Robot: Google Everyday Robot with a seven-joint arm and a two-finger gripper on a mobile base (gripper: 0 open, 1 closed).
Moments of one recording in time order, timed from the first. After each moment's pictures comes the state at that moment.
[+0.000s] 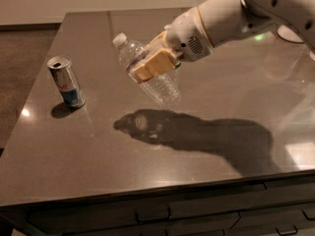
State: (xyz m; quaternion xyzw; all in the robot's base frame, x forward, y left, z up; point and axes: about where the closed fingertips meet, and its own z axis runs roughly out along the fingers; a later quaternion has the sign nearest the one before) arm 0.528 0.030 0.968 -0.59 0.66 0.31 0.35
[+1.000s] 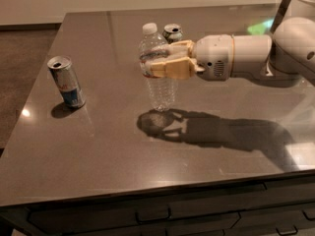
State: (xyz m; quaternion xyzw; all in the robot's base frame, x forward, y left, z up) arm 0.533 -0.003 0.975 -0.47 0.59 0.43 0.50
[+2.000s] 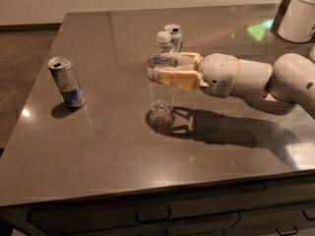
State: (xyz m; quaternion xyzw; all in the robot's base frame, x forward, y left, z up) arm 0.538 -0.019 0.956 -0.42 0.55 0.46 0.56
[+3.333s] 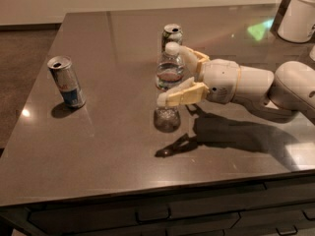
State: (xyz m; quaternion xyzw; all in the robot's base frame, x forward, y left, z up) arm 0.532 -0.022 0.949 -0.42 0.54 0.43 0.58
